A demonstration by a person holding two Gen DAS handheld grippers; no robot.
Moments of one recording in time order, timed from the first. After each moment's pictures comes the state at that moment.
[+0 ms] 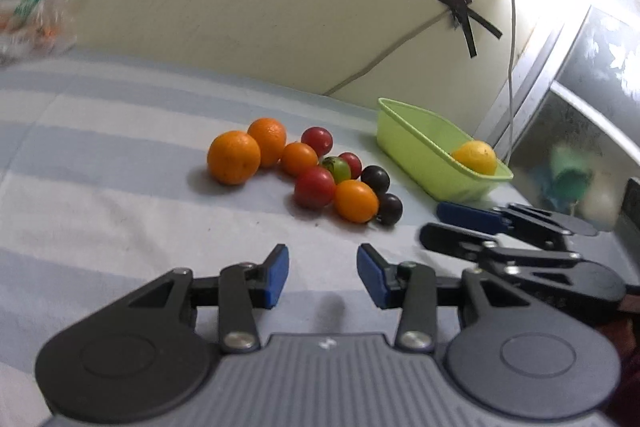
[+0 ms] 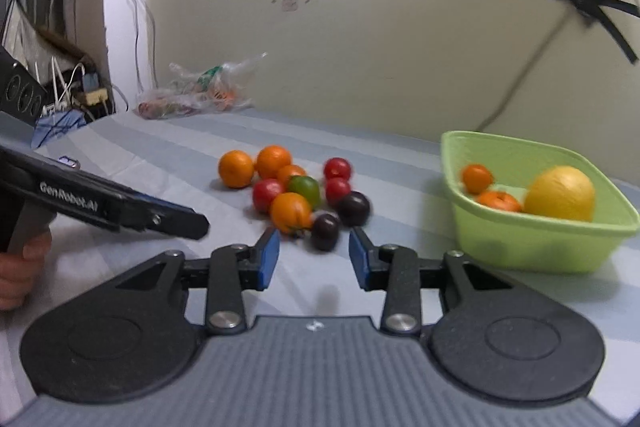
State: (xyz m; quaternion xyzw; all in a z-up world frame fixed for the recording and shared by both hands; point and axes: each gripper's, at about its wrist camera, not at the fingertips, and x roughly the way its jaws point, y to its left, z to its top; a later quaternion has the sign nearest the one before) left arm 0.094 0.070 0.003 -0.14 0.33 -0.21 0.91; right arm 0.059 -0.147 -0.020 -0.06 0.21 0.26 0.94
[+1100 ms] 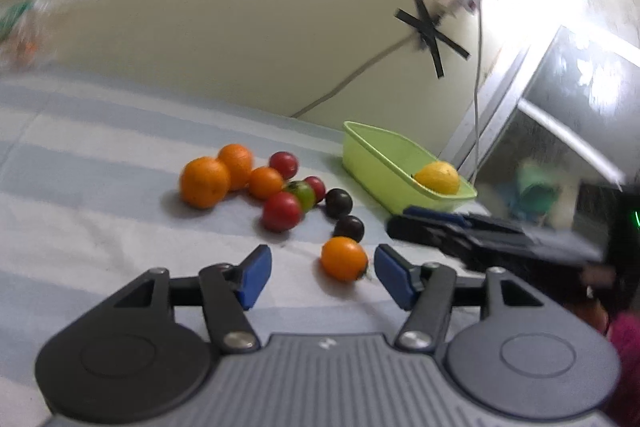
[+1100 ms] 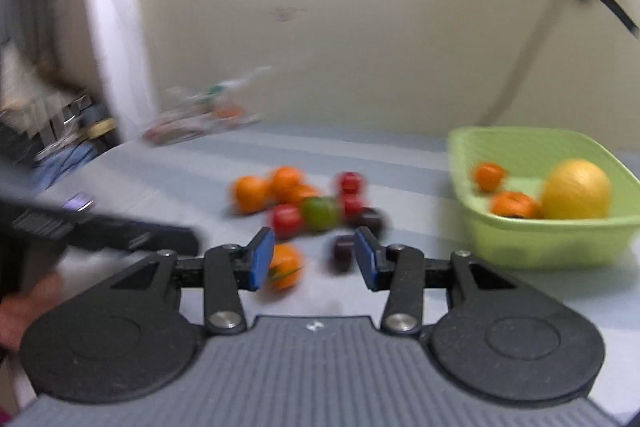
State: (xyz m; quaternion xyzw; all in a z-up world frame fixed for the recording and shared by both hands) left arm 0.083 0.058 0.016 -0.13 0.30 -0.24 0.92; right arm 0.082 -0.174 -0.011 0.02 0.23 0.23 0.95
